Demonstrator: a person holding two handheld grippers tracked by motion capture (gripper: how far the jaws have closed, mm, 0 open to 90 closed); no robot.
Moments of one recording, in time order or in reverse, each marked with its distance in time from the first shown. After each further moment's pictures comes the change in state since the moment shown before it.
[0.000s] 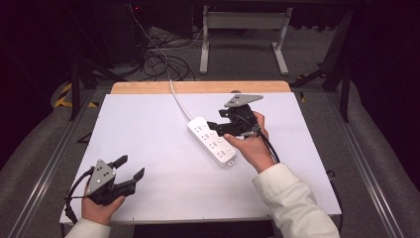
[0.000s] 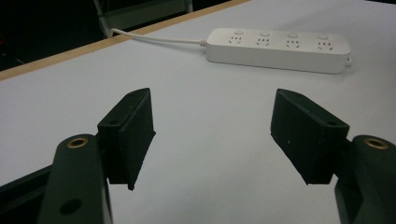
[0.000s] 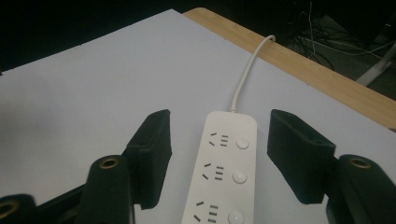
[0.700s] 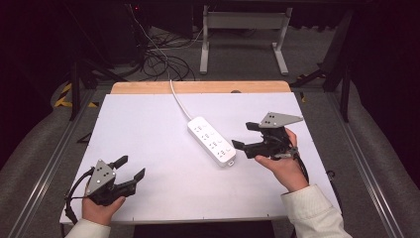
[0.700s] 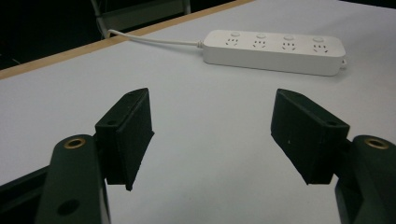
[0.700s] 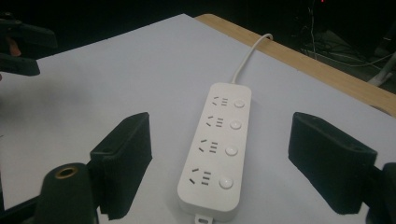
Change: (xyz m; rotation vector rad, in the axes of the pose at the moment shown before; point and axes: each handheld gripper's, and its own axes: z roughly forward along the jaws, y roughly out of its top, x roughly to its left) left arm -0.002 0.000 -0.001 -0.006 -0.013 -0.014; right arm -0.005 -0.054 -0.073 -0.071 0.033 -0.009
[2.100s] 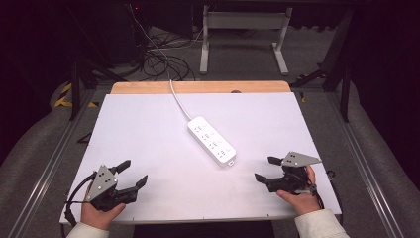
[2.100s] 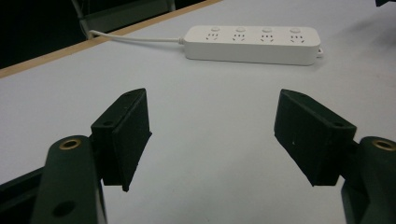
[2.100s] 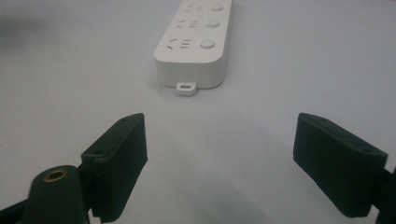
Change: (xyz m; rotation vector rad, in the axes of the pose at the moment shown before) left arm -0.007 -0.004 -0.005 0.008 -0.056 0.045; right arm -0.009 -0.129 -0.024 0.048 -0.038 0.088
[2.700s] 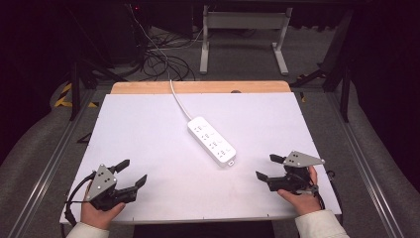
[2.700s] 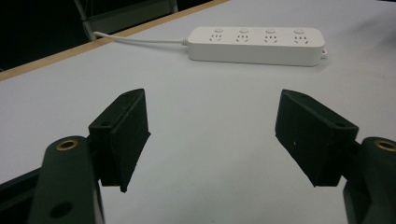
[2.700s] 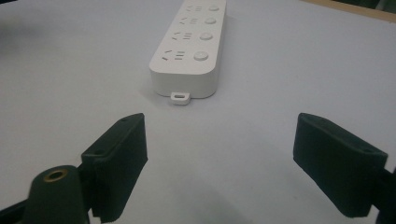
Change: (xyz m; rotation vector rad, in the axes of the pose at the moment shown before) left arm 0.002 -0.001 0.001 -0.007 0.012 0.006; right arm 0.001 0.003 -0.005 -0.030 -0.033 -0.017
